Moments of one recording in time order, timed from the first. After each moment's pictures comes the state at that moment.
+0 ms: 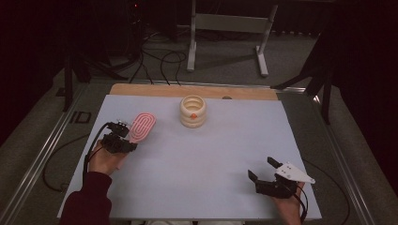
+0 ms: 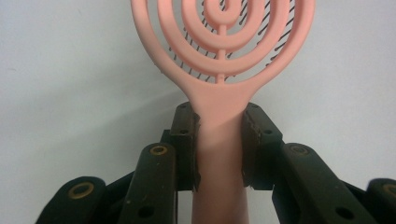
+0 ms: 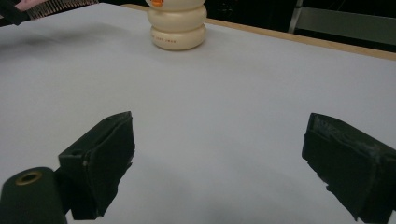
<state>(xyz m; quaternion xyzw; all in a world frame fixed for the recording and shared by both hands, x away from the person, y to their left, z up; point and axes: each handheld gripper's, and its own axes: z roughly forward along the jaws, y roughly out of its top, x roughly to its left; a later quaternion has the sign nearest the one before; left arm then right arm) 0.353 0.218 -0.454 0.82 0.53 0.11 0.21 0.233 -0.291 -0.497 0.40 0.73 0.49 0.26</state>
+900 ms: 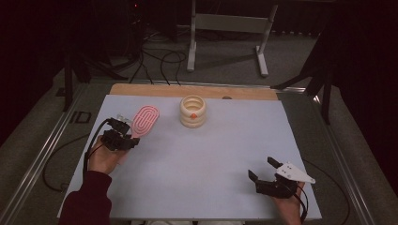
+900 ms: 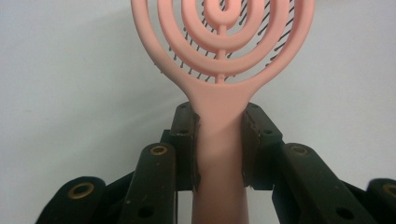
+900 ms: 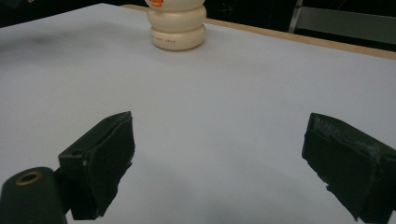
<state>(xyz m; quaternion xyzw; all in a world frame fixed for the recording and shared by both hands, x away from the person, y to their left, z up) 0.348 0.211 -0.434 0.82 0.50 0.14 0.25 0.233 -0.292 -0.497 0.40 0.73 0.49 0.26</state>
